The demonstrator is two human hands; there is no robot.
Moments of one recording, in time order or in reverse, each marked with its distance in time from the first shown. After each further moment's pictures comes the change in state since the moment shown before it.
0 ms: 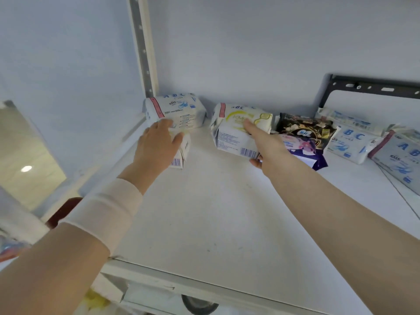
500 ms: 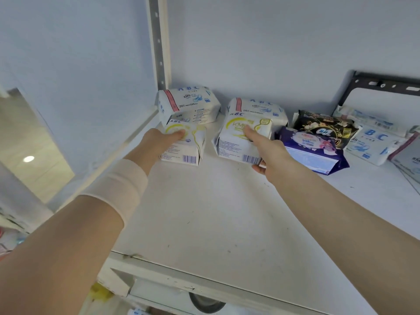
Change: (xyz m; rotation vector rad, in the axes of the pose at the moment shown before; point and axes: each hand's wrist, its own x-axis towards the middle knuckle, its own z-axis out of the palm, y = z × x) left_hand 0.032 -0.052 0.009 -0.606 -0.224 -0.482; right_hand -0.010 0.018 0.030 -0.031 -0.026 0.032
